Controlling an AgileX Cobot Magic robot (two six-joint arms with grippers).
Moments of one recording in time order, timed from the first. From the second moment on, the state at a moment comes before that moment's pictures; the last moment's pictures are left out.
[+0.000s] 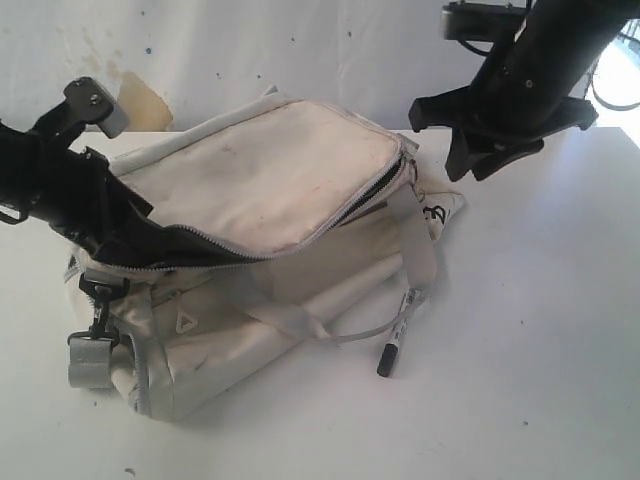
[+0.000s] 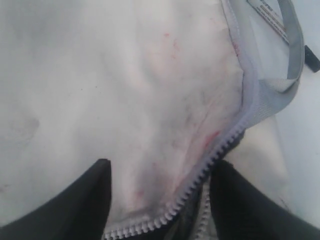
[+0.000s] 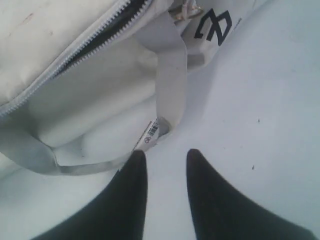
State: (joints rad) left arm -0.14 1.62 -1.04 -0.87 0.78 1.43; right arm 0.28 1.74 -1.55 0.15 1.11 0.01
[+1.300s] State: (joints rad) left arm -0.43 1.56 -0.86 -0.46 0.41 1.37; right arm 0.28 1.49 -1.00 0.12 0.77 0.01
